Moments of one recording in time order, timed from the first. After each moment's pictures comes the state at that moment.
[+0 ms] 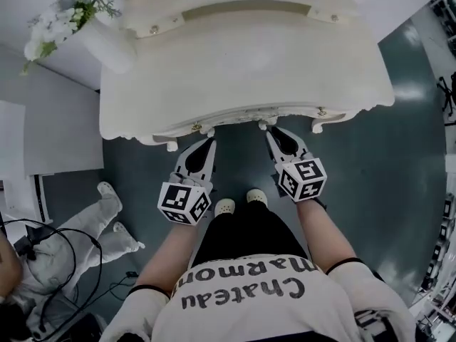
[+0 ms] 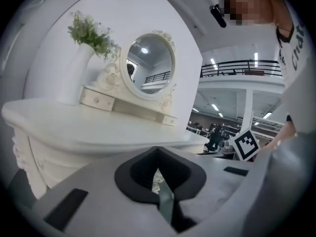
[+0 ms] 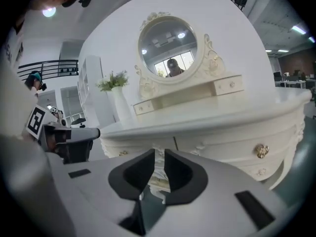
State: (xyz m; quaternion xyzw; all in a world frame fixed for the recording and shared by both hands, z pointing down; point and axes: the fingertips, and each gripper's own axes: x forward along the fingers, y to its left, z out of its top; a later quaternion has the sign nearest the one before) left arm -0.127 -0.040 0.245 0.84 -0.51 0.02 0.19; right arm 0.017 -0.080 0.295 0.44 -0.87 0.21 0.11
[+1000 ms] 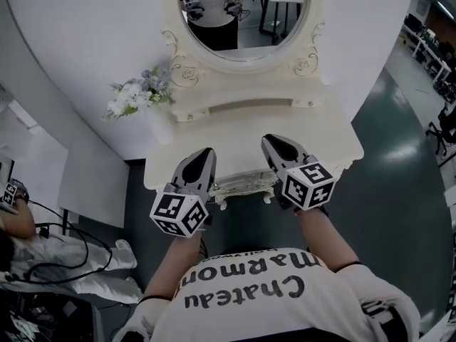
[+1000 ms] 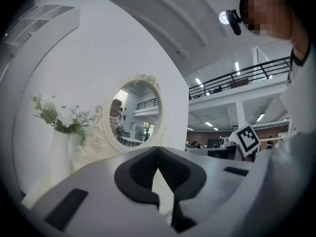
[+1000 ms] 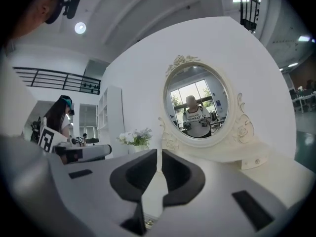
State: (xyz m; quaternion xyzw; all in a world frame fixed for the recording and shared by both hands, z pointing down) left arm -0.146 -0.033 -0.040 0.85 -0.52 -0.08 0.05; right arm -0.020 -0.081 -0.028 0.39 -0.92 0.09 -0.02
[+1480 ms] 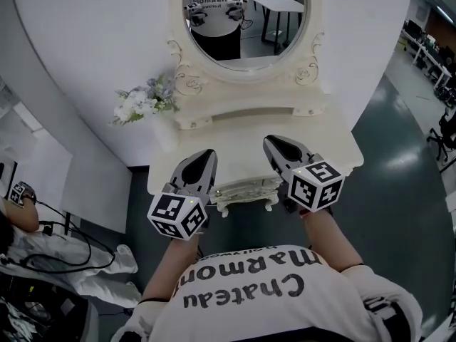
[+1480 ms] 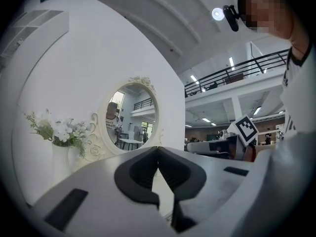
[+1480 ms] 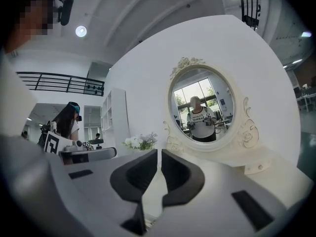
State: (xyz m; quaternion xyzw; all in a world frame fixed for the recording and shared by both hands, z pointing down) left arm -0.148 -0.032 -0.069 0.86 -0.51 -0.05 0.02; right arm -0.026 -0.075 -0.067 0.37 -0.93 0.09 -0.02
